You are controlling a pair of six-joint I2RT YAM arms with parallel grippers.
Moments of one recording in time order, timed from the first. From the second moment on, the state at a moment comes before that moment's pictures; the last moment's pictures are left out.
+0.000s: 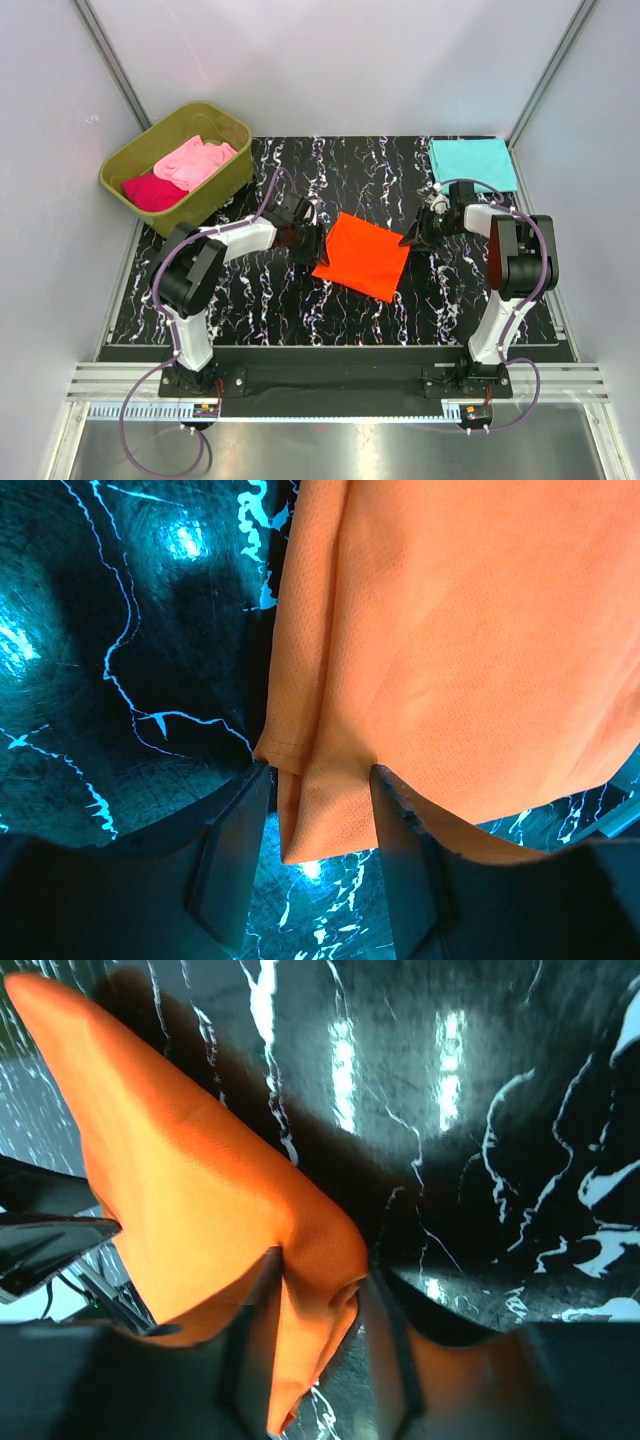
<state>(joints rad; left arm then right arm) -0.56 1.87 1.14 -0.33 0.30 -0.51 -0.02 1.91 1.10 -0.35 -0.65 0.29</state>
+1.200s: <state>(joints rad) -0.54 1.62 1.25 -0.48 0.37 -0.45 -0.01 1.80 1.54 -0.50 -0.20 0.04</state>
